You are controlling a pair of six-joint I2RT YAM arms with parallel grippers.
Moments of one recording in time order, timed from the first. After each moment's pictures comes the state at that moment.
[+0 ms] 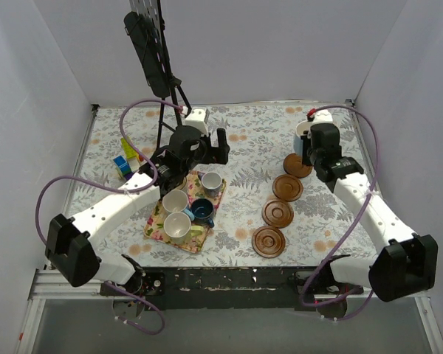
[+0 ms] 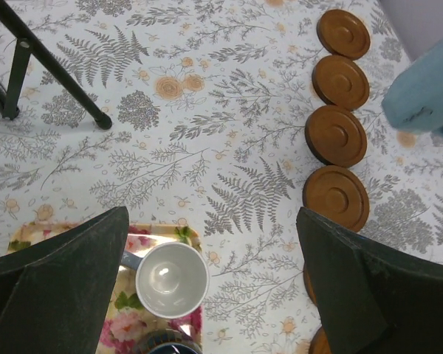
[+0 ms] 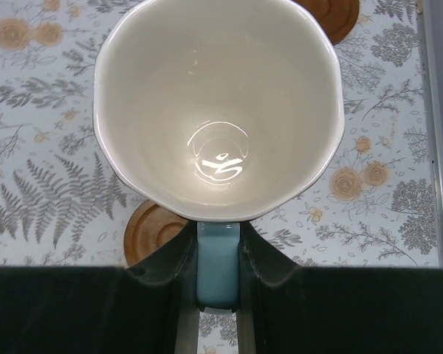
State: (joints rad) left arm -0.71 1.34 1.17 -0.19 -0.26 -0.40; right arm 0.37 1.20 0.99 -0.38 0.31 0.10
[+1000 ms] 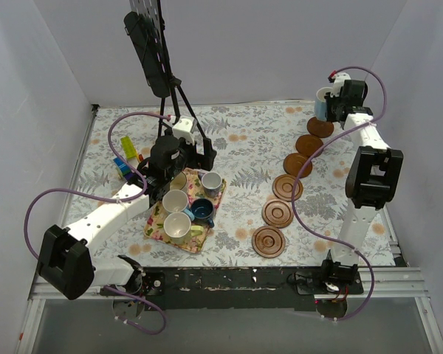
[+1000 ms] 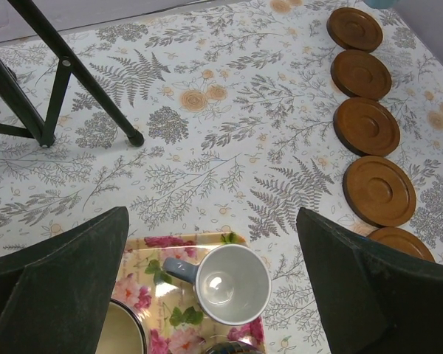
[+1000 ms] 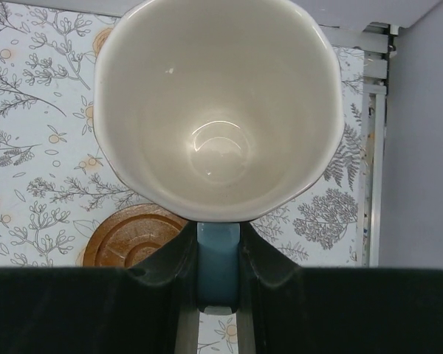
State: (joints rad) left arm -0.57 1.26 0.93 0.08 -0.07 -0.19; right arm -0.10 2.05 1.73 -0.27 -0.10 -0.20
